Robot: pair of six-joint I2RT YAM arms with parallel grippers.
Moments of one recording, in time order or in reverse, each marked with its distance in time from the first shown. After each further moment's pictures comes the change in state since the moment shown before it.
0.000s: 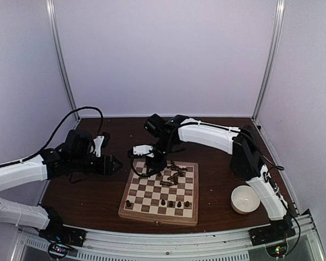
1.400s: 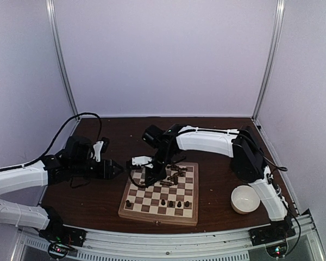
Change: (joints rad) left arm 0.001 -0.020 -0.090 0.088 0.042 -0.068; right arm 0.047 -0.040 -0.140 0.031 -0.097 0.082
